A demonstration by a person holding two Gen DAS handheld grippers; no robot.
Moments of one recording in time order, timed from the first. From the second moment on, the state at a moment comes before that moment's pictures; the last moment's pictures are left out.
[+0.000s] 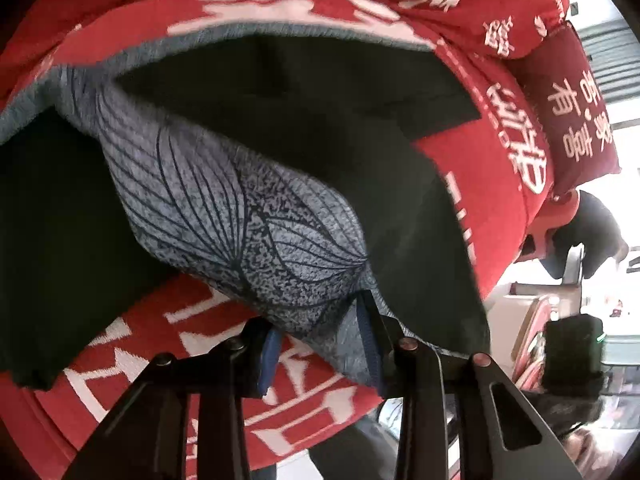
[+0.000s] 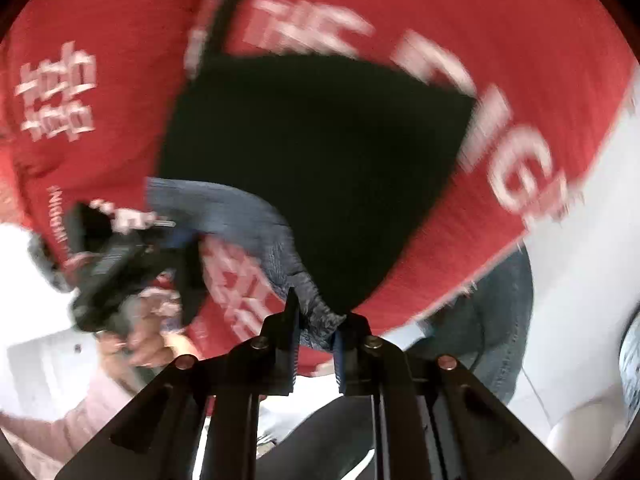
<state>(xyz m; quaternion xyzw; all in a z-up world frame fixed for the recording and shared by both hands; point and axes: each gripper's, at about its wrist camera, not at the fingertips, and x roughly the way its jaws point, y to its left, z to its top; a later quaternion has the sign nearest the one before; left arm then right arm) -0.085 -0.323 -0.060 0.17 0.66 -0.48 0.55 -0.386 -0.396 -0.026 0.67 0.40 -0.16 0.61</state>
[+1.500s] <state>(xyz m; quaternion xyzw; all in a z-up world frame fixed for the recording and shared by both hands) 0.005 -0.369 -0.075 0.20 0.65 -0.24 0.69 -0.310 -0.685 -0.046 0.61 0.47 -0.27 0.58</state>
